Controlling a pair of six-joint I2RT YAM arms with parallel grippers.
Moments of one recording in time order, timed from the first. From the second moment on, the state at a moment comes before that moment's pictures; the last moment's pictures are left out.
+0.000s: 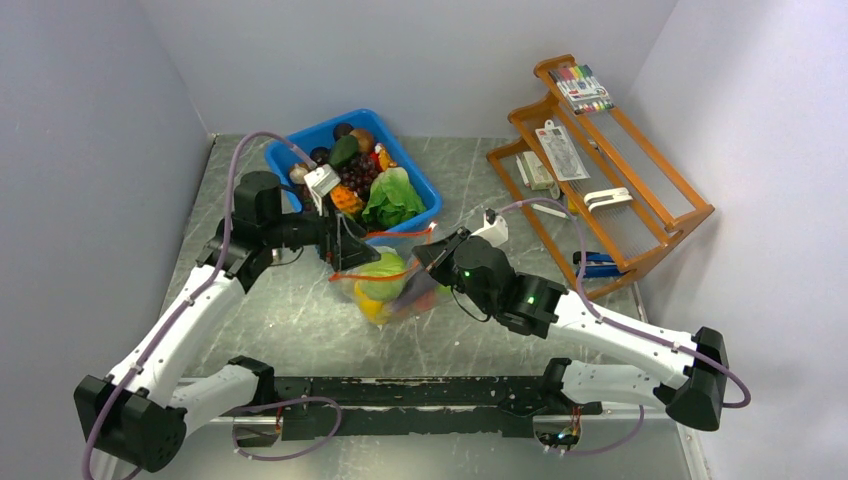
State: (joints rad) left arm -0.36 1.04 0.94 -0.28 0.89 -0.21; right arm 1.07 1.05 0.86 -0.20 0.51 1.26
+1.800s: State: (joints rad) left arm -0.29 1.54 1.26 -0.54 0.14 -0.13; right arm 1.07 0.93 0.81 -0.25 0.56 1.25
